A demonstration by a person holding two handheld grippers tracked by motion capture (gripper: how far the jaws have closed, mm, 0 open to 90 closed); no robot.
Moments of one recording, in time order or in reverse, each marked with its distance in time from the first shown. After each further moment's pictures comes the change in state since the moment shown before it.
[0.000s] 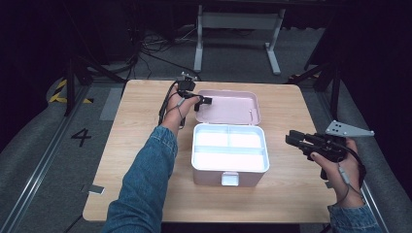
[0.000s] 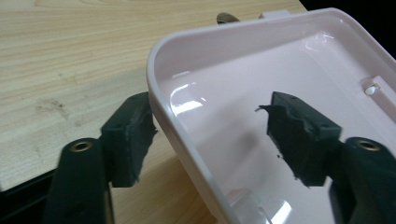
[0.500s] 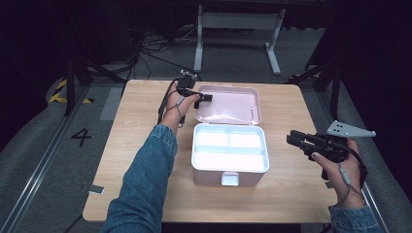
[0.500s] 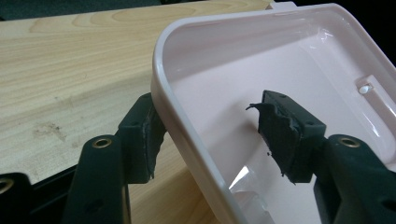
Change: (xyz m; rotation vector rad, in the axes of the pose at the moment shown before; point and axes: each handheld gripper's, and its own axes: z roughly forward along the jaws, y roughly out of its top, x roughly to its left) left arm 0.001 0.006 -0.001 -0.017 -0.046 0.011; right arm -0.001 -0.001 -0.002 -0.004 -0.009 -0.003
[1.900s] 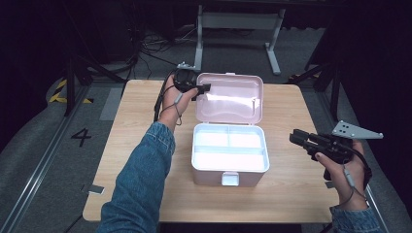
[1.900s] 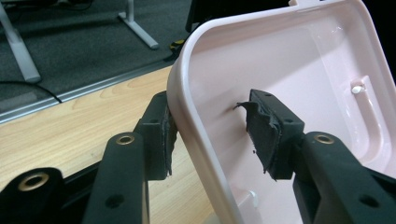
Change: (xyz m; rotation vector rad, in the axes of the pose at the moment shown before) left arm -0.029 0.015 -0.042 -0.164 0.060 0.173; right arm 0.006 0.006 -0.010 -0.039 -0.009 -0.011
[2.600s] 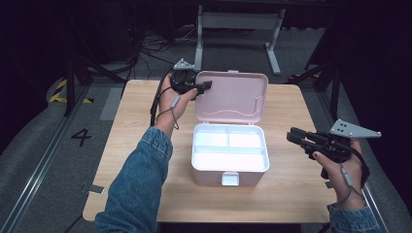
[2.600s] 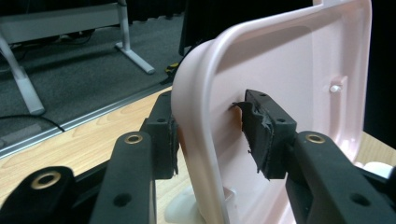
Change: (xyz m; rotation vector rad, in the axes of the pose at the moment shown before) left arm -0.027 0.008 -0.033 -0.084 -0.007 0.084; right arm 0.006 0.006 0.004 -0.015 0.013 -0.014
